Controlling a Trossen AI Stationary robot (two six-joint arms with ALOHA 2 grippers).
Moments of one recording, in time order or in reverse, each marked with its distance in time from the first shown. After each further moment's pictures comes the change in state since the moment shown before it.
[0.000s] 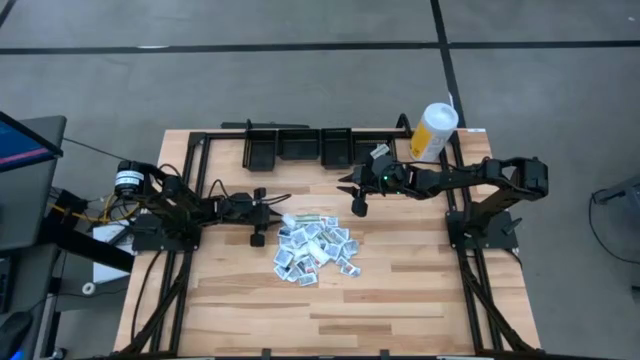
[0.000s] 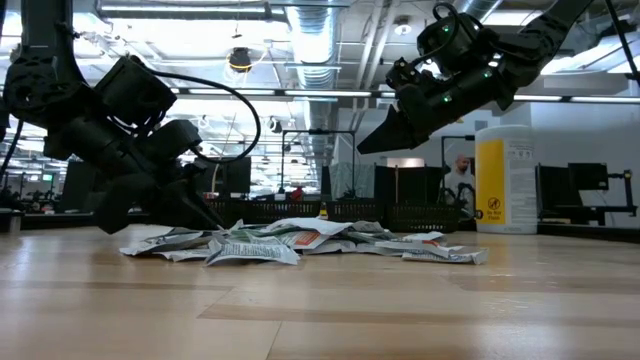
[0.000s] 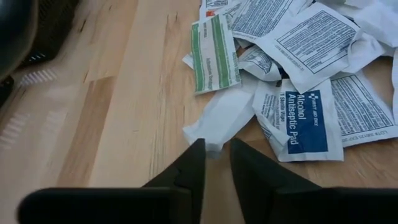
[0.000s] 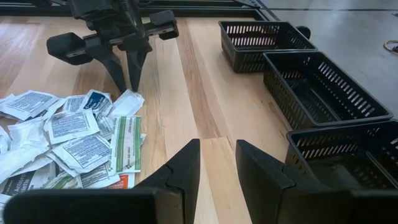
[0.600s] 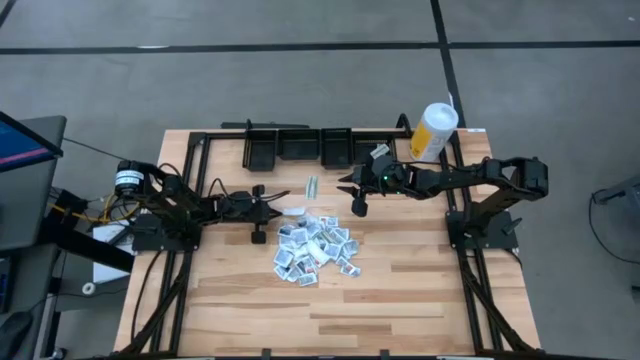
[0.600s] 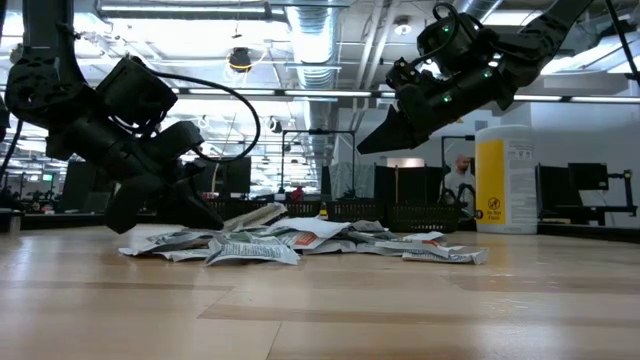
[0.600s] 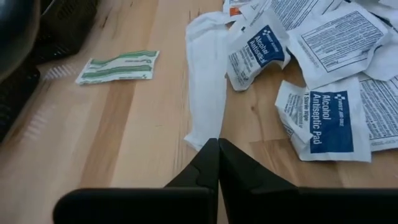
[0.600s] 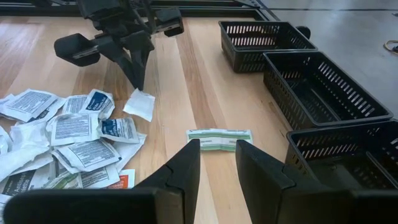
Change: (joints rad) left arm 0.021 -0.001 0.000 0.009 -0.045 0.000; right arm 0.000 0.000 0.000 0.000 0.000 0.001
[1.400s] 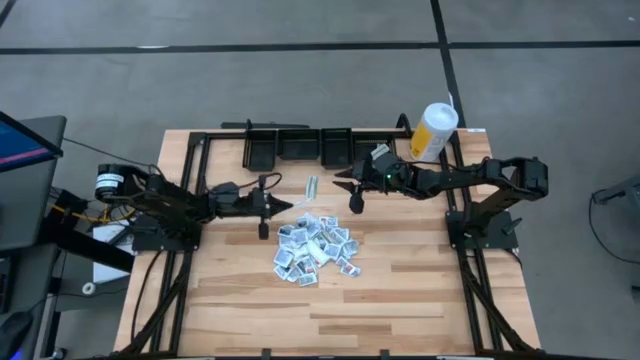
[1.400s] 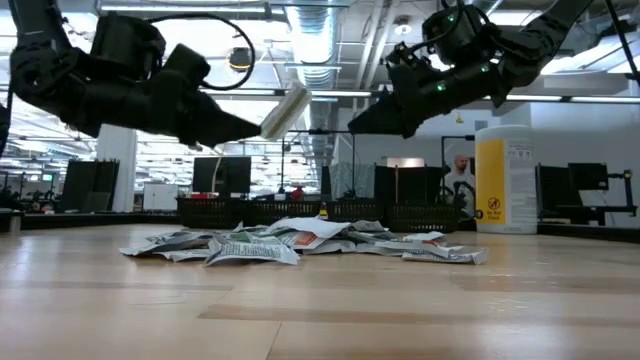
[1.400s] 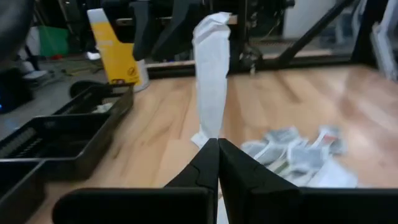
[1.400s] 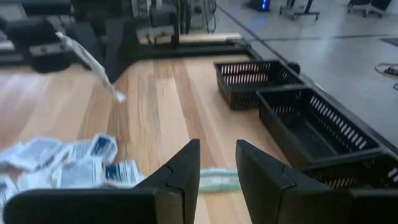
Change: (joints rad) left arm 0.000 -0.152 0.047 0.247 0.139 -0.223; right arm 0.003 0.000 0.000 0.148 -0.002 0.059
